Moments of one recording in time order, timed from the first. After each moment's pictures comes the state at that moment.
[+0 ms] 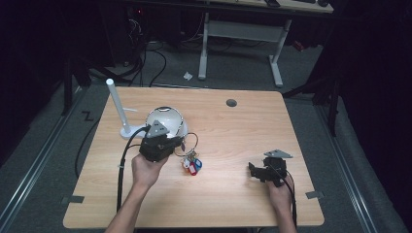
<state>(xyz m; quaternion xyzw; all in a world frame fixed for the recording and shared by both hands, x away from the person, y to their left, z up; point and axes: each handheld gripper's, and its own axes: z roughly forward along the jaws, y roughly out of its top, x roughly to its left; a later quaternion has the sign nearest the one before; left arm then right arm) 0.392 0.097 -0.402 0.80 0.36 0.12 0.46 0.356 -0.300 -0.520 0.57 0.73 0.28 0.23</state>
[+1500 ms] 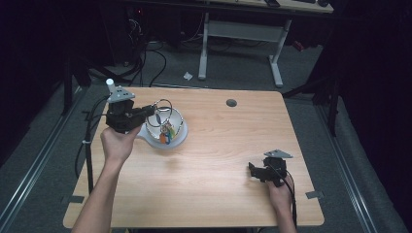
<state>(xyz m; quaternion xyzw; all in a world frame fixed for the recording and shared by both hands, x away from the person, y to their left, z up) 0.428 0.161 -0.327 0.76 0.41 0.16 0.48 0.356 -0.300 -0.520 0.57 0.73 0.28 0.23</state>
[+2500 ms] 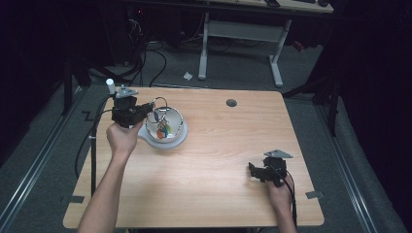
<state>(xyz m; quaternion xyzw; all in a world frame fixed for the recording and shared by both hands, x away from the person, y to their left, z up) 0.463 0.160 -0.361 0.75 0.46 0.18 0.44 0.356 -0.300 -0.520 0.57 0.73 0.28 0.23</state>
